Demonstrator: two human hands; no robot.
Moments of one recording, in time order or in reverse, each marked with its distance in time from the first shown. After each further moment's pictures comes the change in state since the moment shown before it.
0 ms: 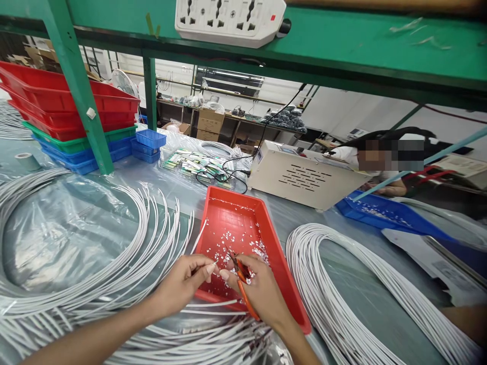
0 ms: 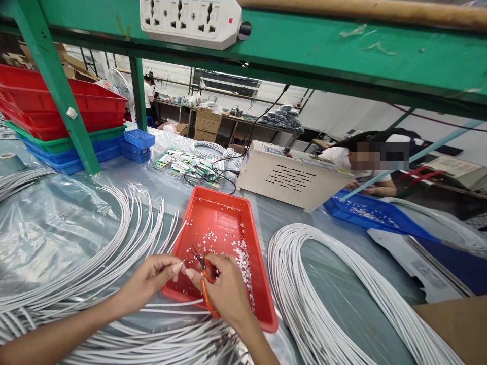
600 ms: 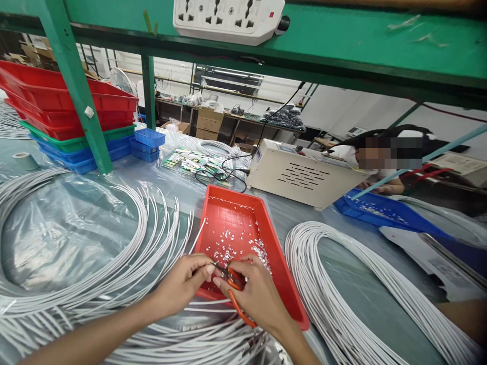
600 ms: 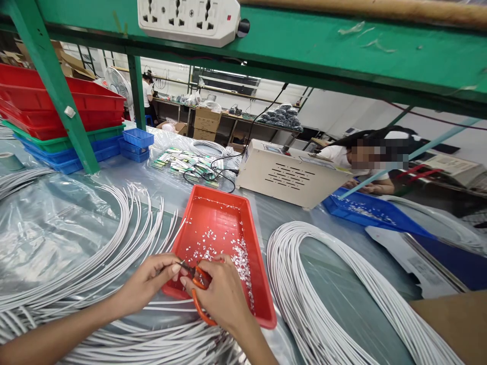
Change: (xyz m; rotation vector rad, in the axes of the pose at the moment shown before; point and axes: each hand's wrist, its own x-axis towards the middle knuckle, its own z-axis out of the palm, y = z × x) left_hand -0.003 -0.001 0.001 0.062 -0.057 0.039; right_hand -0.006 -0.010 0.002 -0.232 -0.079 -0.105
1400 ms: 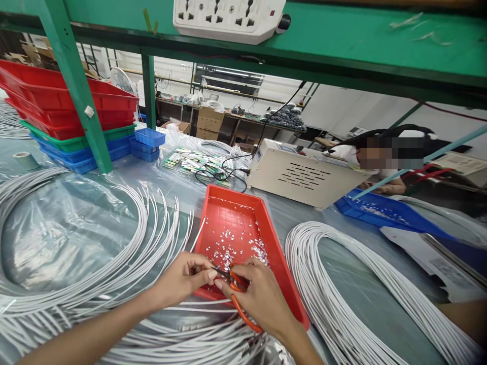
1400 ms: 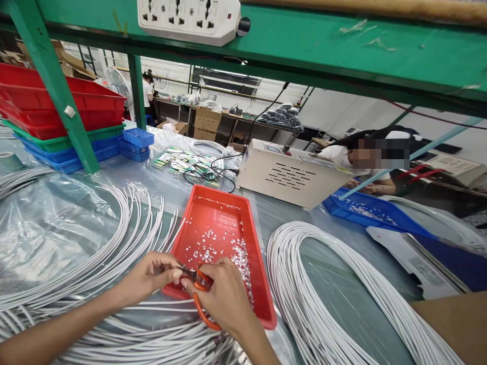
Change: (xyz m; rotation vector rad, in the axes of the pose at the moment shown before) left_hand 0.004 0.001 -0.004 -0.165 -0.047 -0.095; right_hand -0.003 0.004 -0.002 -0.048 -0.004 -0.029
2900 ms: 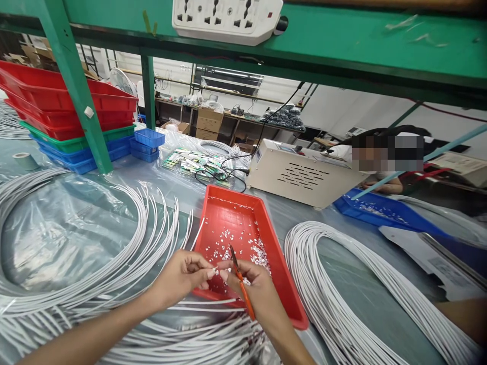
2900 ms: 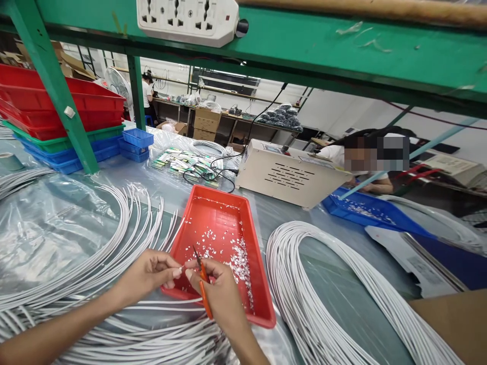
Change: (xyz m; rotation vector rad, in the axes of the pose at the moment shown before) left_hand -0.002 0.002 0.002 -0.116 0.093 -0.140; right_hand 0.001 -0.013 0.006 0.924 0.001 0.356
